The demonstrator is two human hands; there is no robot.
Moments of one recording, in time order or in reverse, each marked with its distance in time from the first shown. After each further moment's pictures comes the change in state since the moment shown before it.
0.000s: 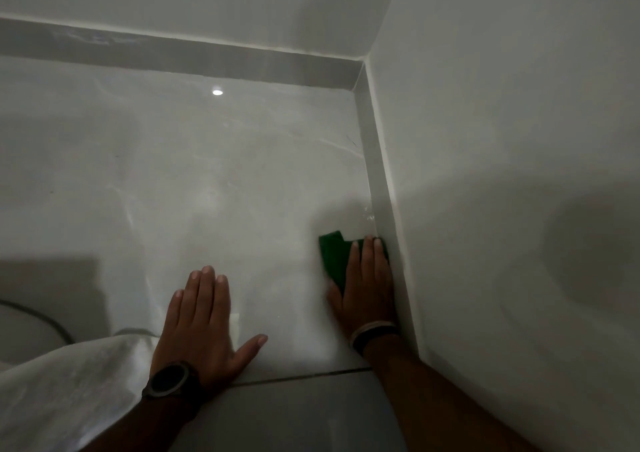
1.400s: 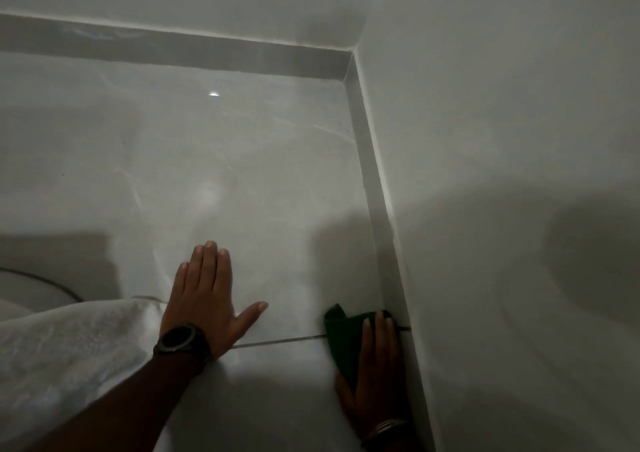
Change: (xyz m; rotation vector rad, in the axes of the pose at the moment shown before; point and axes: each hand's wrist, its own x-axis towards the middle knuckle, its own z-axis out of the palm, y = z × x) left_hand -0.001 0.002 -0.007 0.012 -0.020 -0.011; right_hand -0.184 0.014 0.016 0.132 0.110 0.000
